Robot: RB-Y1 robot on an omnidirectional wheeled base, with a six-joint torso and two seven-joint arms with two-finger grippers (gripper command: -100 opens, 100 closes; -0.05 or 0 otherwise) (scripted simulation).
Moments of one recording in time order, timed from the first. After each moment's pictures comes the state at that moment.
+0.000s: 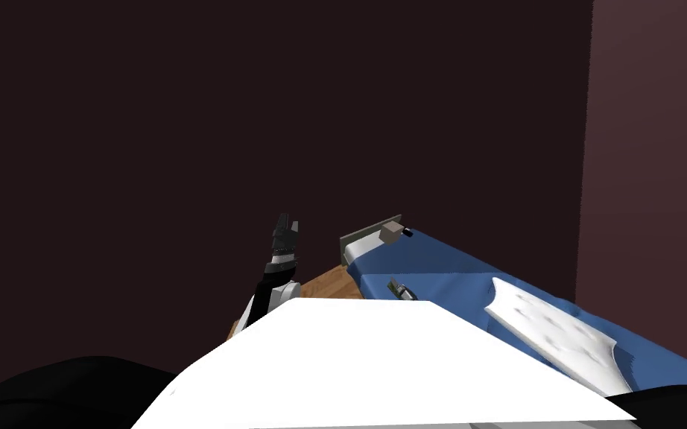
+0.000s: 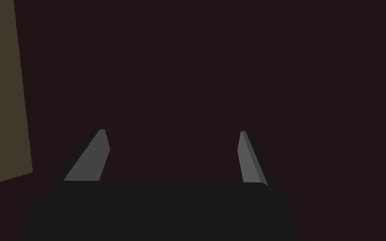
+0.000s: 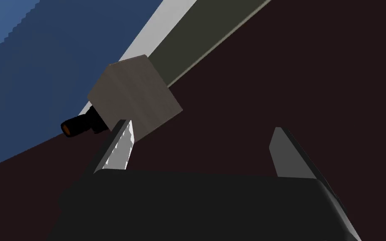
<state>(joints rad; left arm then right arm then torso) 0.51 0.04 -0.06 -2.34 0.06 -0.39 -0.17 0.60 -0.39 0.12 -1.53 0.40 -0.30 0.18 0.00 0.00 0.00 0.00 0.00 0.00</state>
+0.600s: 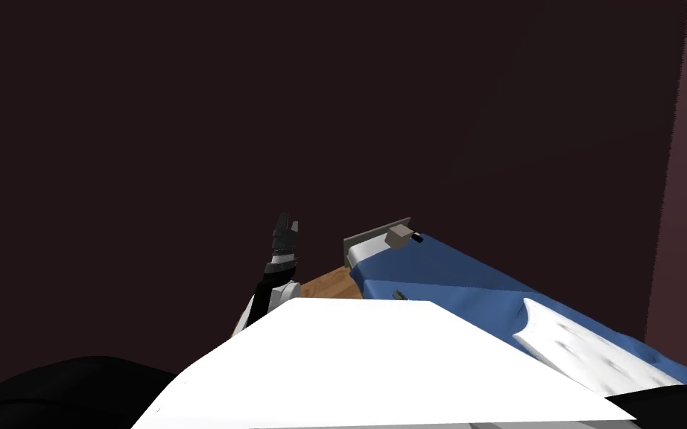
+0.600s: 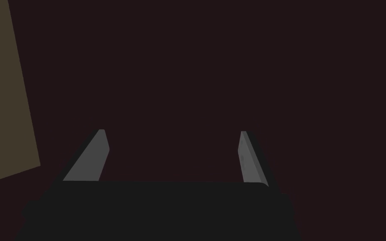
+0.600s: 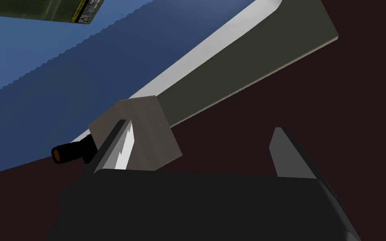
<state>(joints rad) 0.51 0.04 -0.06 -2.34 0.06 -0.39 -0.17 0.59 -0.43 0.15 -1.36 0.48 -0.30 0.22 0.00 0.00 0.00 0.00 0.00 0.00</state>
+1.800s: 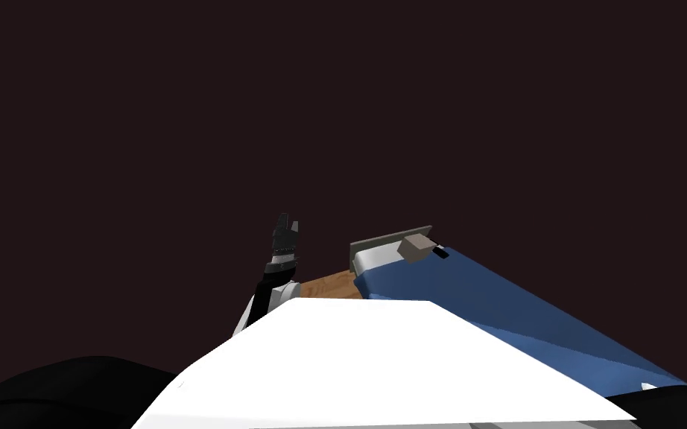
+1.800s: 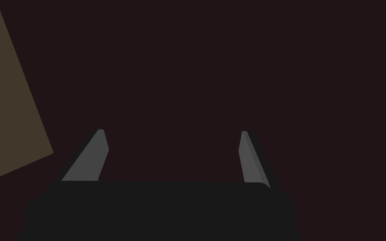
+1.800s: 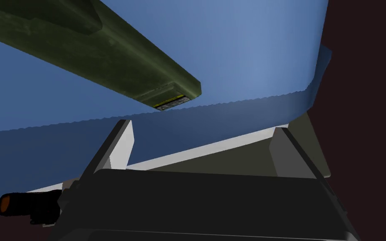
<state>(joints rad) 0.51 0.04 -0.06 -2.34 0.06 -0.39 -0.17 0.59 -0.48 0.21 -1.02 0.62 -0.31 0.30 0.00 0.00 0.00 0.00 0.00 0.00</state>
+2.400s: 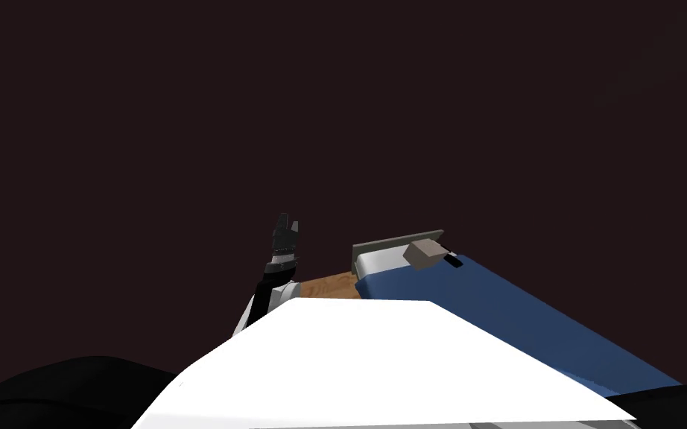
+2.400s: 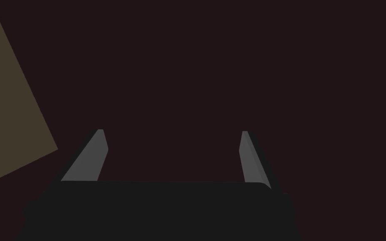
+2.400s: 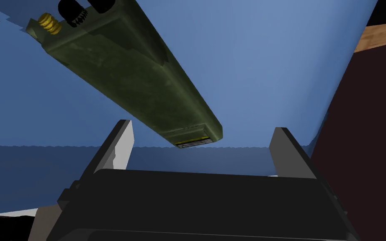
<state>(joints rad) 0.51 0.04 -0.06 -2.34 0.06 -0.39 -0.17 0.58 -0.48 0.24 -0.86 0.70 -0.32 0.34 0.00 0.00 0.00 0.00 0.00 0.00</state>
